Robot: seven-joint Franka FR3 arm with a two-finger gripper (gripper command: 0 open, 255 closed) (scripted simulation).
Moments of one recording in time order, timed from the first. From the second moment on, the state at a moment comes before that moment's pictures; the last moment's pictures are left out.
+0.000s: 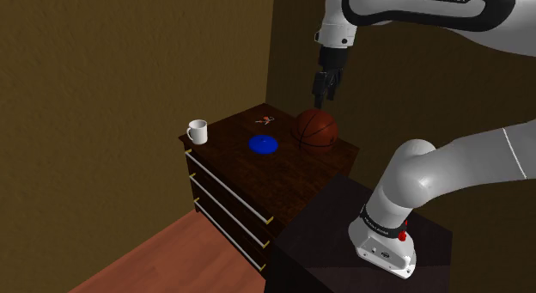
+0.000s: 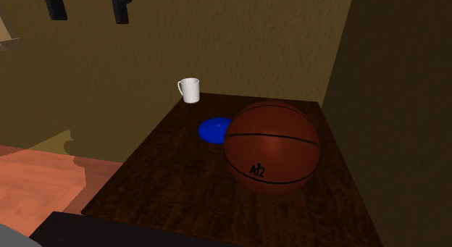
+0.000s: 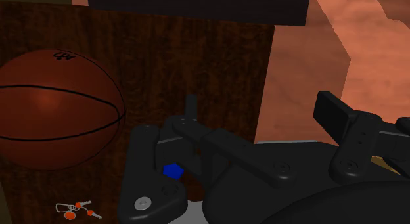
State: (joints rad) arm 0.00 -0.77 0.00 -2.33 0.04 1.48 -0.04
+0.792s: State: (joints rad) arm -0.03 -0.48 -0.05 -2.34 0.02 1.78 -0.11
